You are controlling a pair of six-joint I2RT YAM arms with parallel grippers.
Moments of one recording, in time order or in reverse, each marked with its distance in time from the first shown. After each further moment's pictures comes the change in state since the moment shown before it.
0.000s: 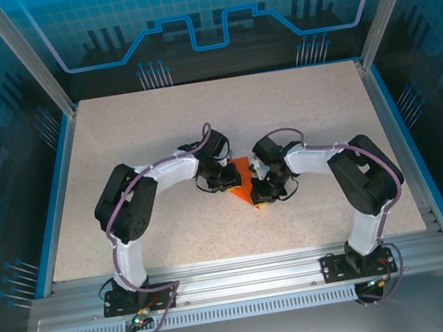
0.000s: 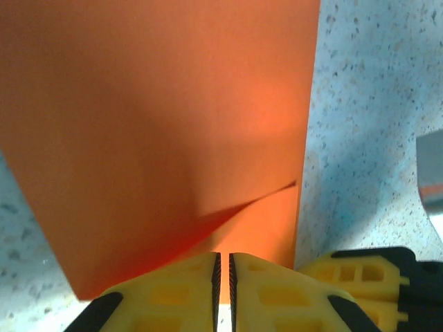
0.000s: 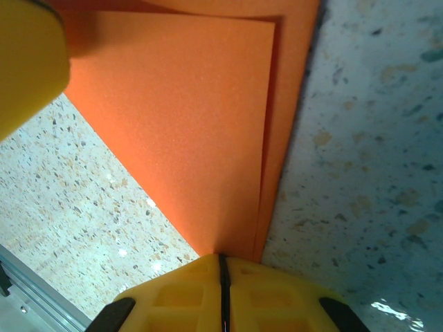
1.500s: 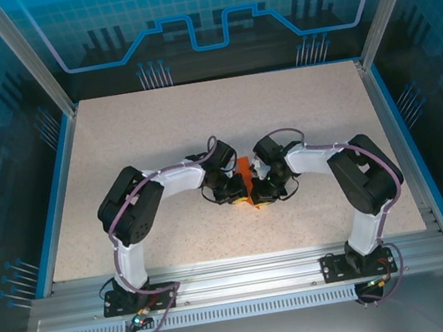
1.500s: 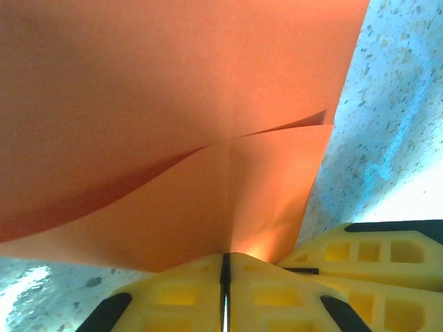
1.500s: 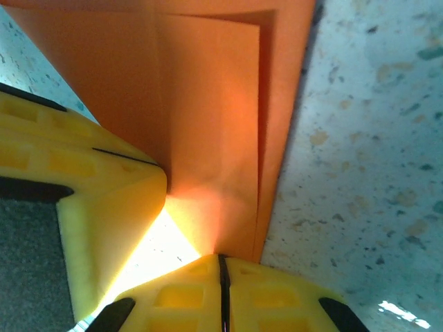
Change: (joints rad) left arm -0.062 -0.008 -0.093 0.072 0.042 -0.158; right arm -0.007 0.006 -0.003 0.002 -0.014 0.000
